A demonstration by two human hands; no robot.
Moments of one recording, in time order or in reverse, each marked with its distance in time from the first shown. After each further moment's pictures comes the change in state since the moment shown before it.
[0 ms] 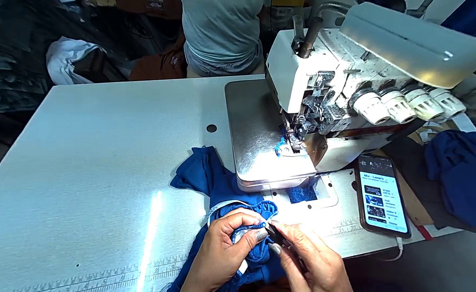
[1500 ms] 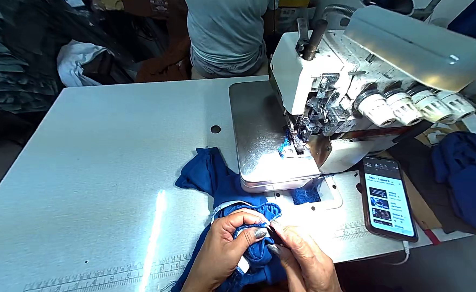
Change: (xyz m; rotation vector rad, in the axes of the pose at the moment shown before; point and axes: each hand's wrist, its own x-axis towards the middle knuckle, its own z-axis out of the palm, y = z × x) left_hand 0.000 0.000 -0.004 -0.095 -0.001 -0.061; right_hand -0.006 0.012 0.020 0.172 0.066 -0.088
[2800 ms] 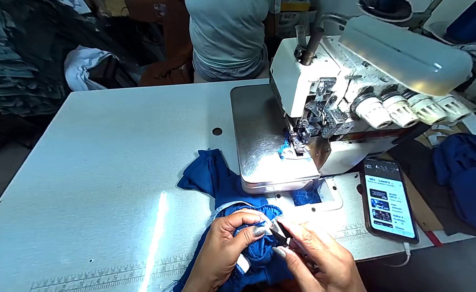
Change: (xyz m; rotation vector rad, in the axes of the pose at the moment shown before) left_hand 0.000 0.003 0.003 -0.090 0.042 -0.035; right_hand 0.017 -0.015 -0.028 -0.089 -0.096 0.087
